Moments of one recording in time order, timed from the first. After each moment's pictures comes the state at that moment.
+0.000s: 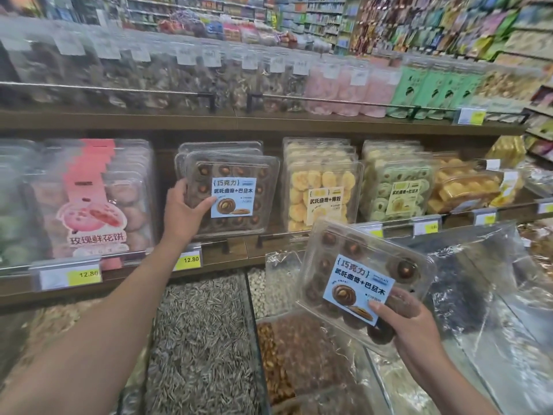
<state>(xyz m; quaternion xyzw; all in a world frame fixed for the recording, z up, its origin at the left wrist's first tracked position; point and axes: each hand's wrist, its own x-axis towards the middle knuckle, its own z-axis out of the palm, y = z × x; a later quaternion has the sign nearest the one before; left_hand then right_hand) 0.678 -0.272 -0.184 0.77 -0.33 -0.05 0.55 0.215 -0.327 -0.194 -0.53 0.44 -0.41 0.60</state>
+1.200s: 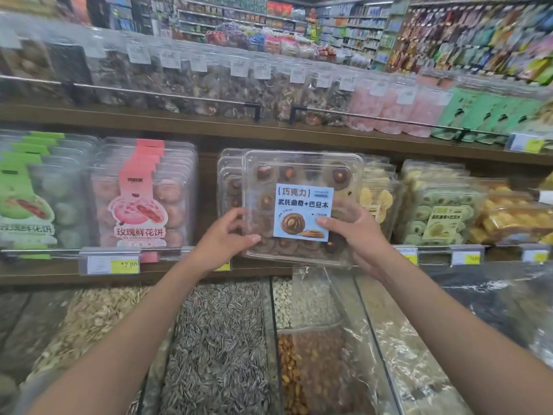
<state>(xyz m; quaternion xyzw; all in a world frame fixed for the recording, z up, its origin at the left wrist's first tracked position) 0.630 -0.215 -0.163 0.67 -0.40 -0.29 0.56 0.406 -0.392 -0.100 -0.67 0.32 -0.28 0.61</state>
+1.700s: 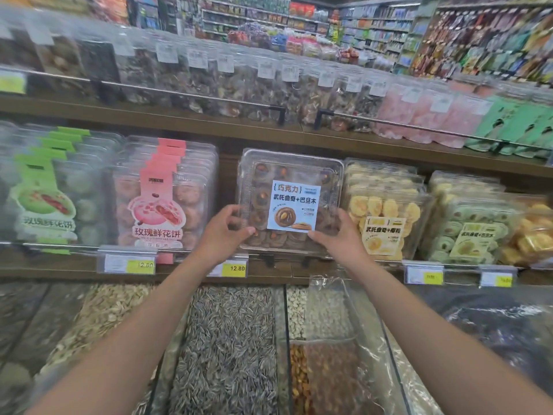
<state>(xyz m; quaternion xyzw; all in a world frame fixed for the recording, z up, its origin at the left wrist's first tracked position) 0.675 -0.223 -0.178 0.76 -0.31 -0.19 0.54 0.473 -0.395 -0.134 -0.77 0.40 -0.23 0.44</state>
